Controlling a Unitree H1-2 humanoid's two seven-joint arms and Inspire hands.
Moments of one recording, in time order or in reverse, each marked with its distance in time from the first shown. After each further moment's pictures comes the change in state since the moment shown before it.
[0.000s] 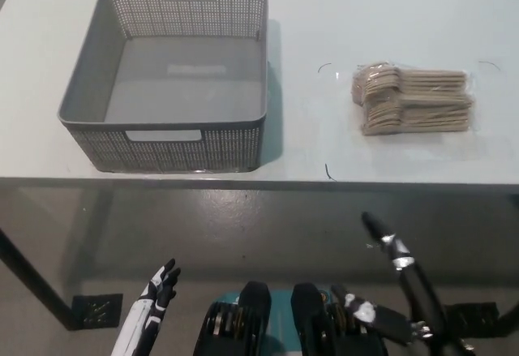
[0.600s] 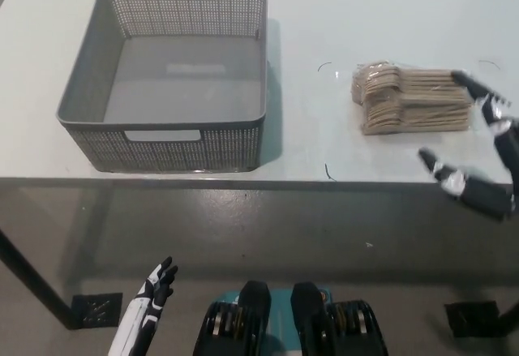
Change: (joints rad) left_arm -0.002 0.001 0.009 -0.002 0.000 -0.010 0.000; right_arm -0.363 -0.283 -0.131 -0.212 -0.198 0.354 0.128
